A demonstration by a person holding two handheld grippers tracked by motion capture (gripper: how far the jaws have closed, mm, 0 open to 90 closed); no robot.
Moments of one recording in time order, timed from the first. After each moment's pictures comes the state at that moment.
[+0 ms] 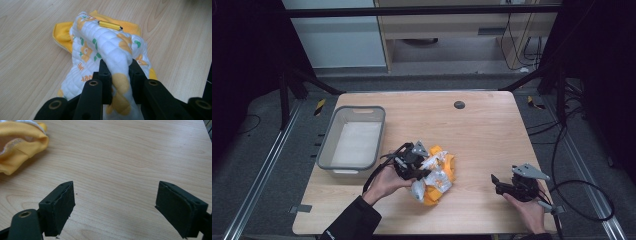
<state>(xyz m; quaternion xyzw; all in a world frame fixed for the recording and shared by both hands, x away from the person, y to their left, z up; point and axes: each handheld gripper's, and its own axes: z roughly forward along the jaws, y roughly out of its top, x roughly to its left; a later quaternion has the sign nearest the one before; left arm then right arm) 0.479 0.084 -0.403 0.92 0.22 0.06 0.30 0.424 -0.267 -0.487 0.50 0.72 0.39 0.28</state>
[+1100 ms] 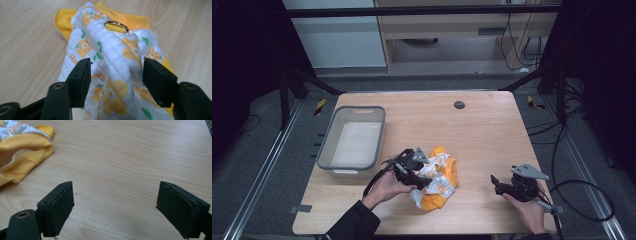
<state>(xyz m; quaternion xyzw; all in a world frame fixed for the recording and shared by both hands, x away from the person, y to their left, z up) 0.475 0.088 -0.424 0.93 0.22 0.08 0.29 0.424 -0.266 -0.488 0.50 0.72 0.39 0.28</state>
